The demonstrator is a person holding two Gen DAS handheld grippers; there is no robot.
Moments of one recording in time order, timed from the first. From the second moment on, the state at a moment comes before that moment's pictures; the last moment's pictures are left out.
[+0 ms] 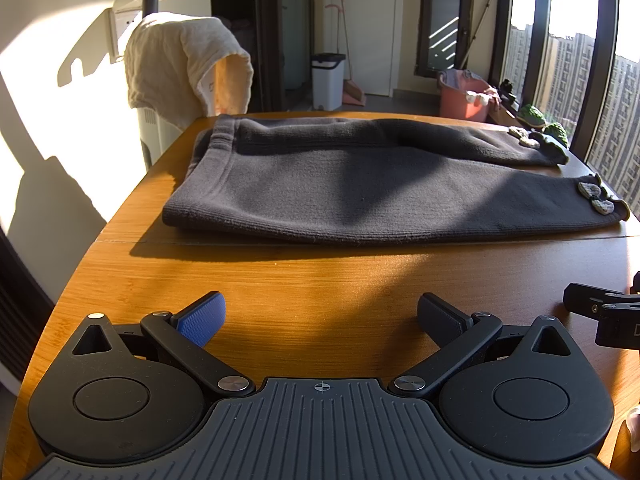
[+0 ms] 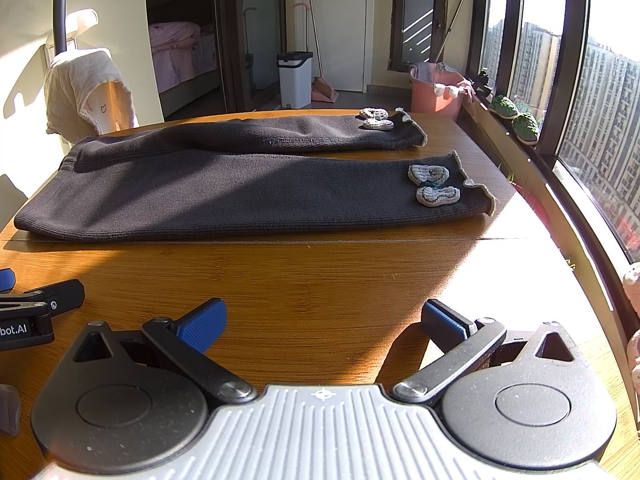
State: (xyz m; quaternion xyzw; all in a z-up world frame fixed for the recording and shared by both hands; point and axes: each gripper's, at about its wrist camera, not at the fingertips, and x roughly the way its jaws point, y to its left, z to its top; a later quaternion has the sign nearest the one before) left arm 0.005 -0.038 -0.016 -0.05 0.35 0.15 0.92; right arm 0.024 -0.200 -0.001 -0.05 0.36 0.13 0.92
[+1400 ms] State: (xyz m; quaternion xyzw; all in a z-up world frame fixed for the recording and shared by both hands) left arm 0.006 -0.036 -0.015 -0.05 0.36 0.14 0.92; right arm 0.023 -0.205 -0.001 -0.05 0.36 0.15 0.92
